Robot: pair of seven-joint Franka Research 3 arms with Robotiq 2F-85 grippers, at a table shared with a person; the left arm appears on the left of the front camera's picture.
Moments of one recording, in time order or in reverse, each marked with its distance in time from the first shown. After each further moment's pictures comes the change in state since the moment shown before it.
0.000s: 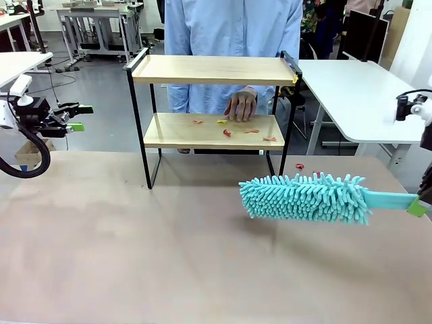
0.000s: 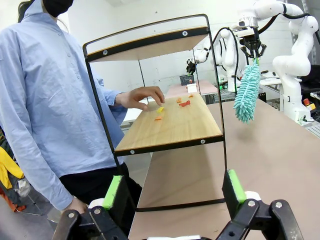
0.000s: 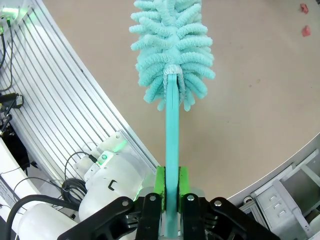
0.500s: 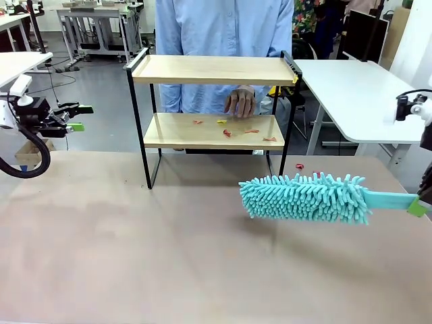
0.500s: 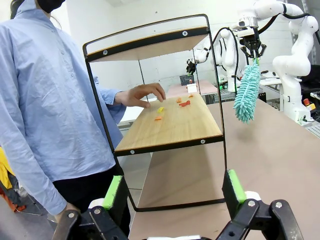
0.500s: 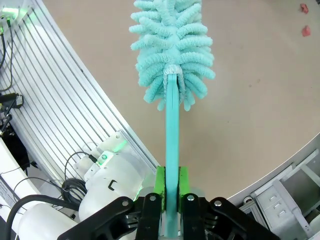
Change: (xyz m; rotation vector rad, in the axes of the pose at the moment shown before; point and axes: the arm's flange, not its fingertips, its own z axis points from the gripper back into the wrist) left arm 0.000 0.000 0.000 0.000 0.000 0.000; right arm 0.000 0.000 0.000 0.000 0.000 0.000
